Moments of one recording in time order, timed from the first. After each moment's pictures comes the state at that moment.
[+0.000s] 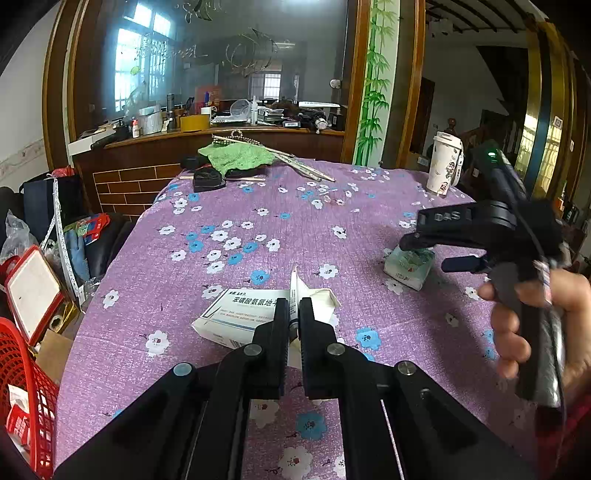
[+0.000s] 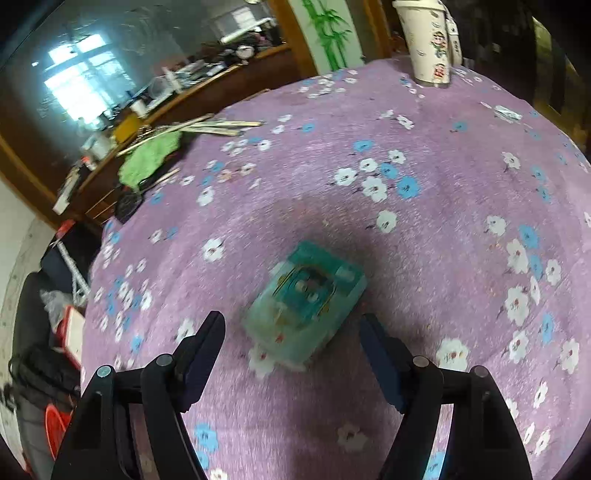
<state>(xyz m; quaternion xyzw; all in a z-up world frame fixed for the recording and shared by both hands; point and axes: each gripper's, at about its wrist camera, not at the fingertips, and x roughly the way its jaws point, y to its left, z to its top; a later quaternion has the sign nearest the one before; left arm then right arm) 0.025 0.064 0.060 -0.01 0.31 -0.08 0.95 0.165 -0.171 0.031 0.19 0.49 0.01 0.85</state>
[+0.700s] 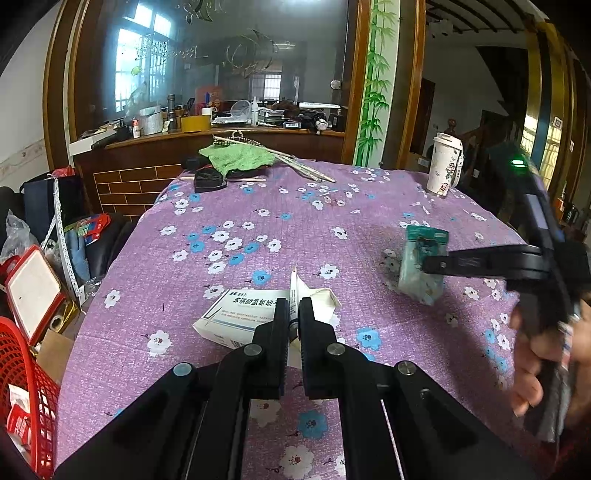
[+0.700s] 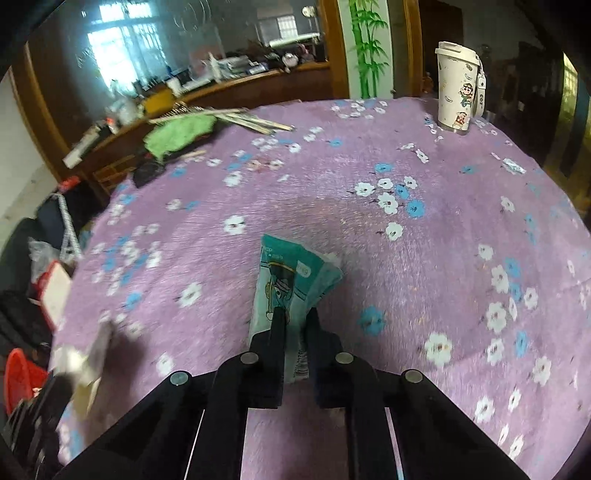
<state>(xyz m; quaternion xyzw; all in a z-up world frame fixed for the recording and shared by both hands) 0.024 0.063 0.060 -0.01 0.31 -0.07 0.95 0.121 -0.149 0.048 0.10 0.45 0.05 0.89</state>
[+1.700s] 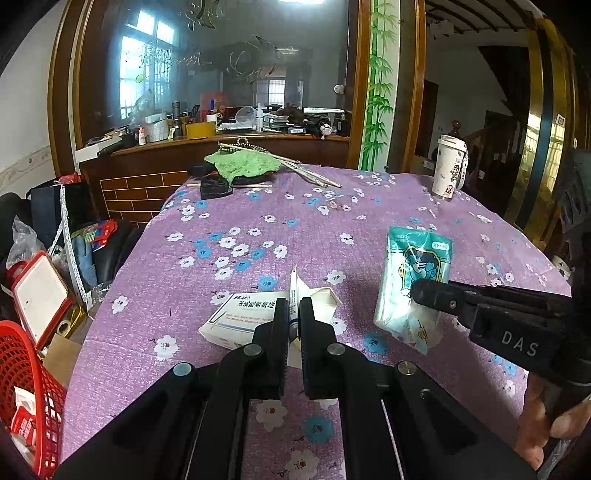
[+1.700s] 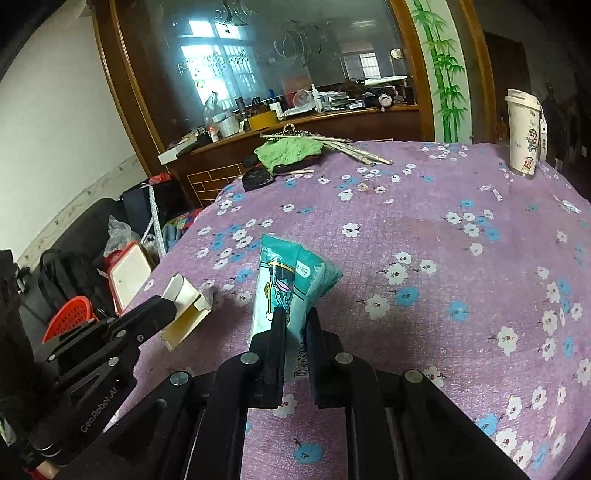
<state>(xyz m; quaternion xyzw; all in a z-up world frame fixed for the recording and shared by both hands) 0.021 0.064 0.064 -0.01 0.30 -0.06 0.95 0.063 -0.107 0.057 0.08 0.36 0.20 0.91</state>
